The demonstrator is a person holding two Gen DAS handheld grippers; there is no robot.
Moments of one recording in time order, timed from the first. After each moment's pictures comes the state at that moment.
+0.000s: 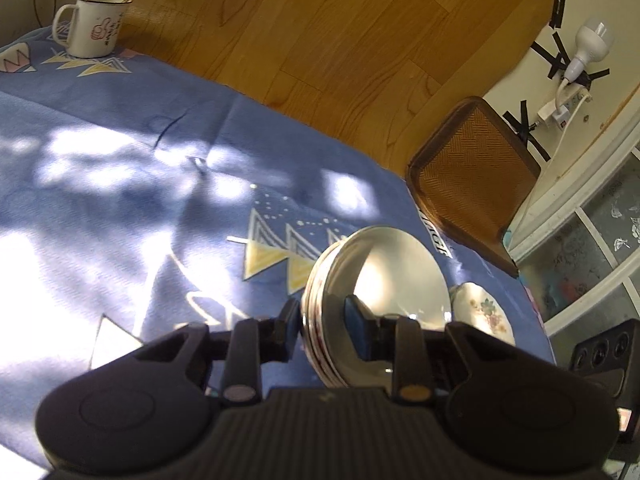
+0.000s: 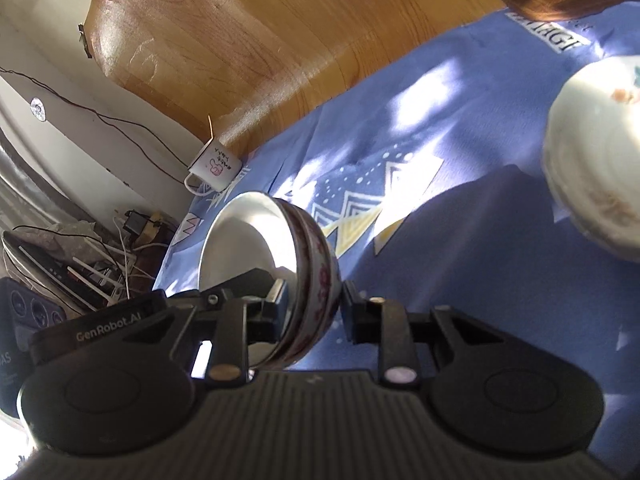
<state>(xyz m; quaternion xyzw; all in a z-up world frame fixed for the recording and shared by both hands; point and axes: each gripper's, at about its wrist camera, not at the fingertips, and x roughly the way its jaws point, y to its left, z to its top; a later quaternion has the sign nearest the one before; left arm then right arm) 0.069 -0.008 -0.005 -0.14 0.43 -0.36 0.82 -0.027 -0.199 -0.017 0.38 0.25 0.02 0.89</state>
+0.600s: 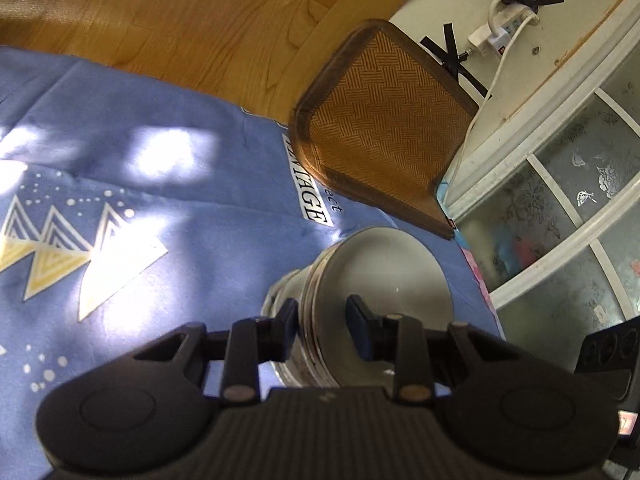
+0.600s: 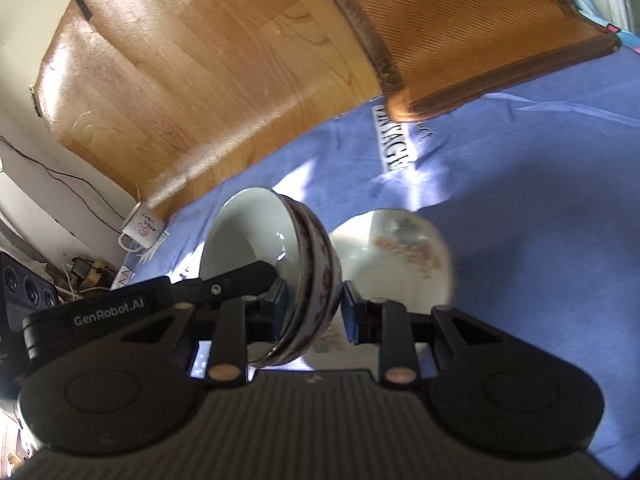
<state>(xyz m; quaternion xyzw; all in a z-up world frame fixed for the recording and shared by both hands) 0.044 -0.170 0.005 -0.11 0.46 -0.43 0.77 -0.084 -0.324 -0.005 0.36 0.26 -0.06 0.89</state>
